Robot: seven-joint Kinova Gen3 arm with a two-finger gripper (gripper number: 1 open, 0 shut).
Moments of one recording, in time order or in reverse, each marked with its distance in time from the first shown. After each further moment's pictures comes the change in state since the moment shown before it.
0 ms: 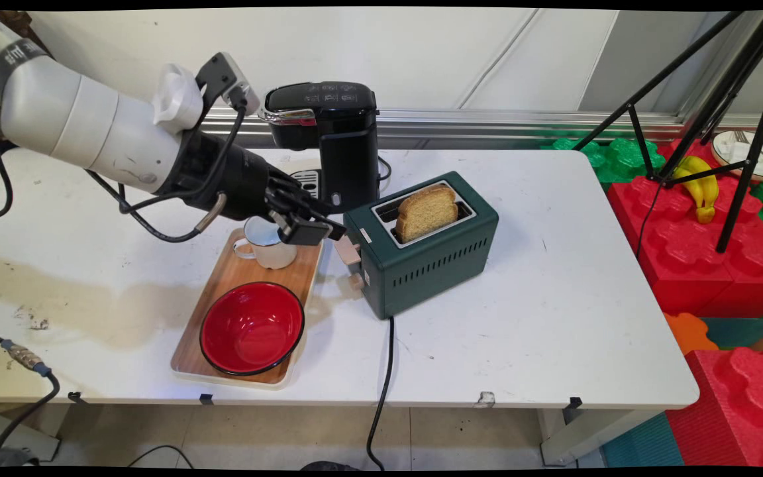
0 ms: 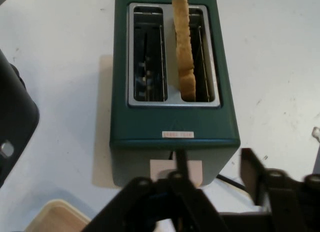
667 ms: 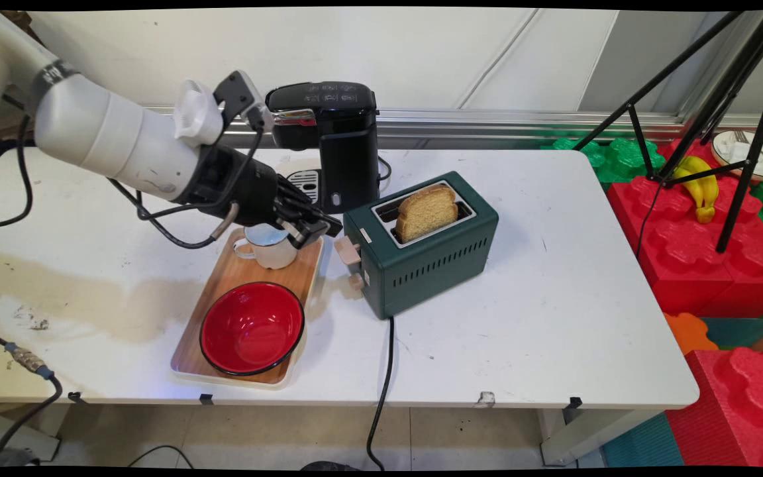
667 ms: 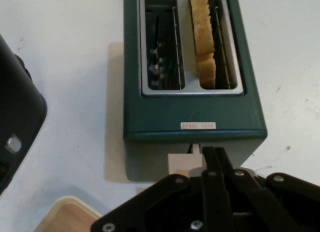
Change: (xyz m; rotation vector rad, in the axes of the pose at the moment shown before) arm -0.006 -0.010 0.021 0.018 -0.030 0.026
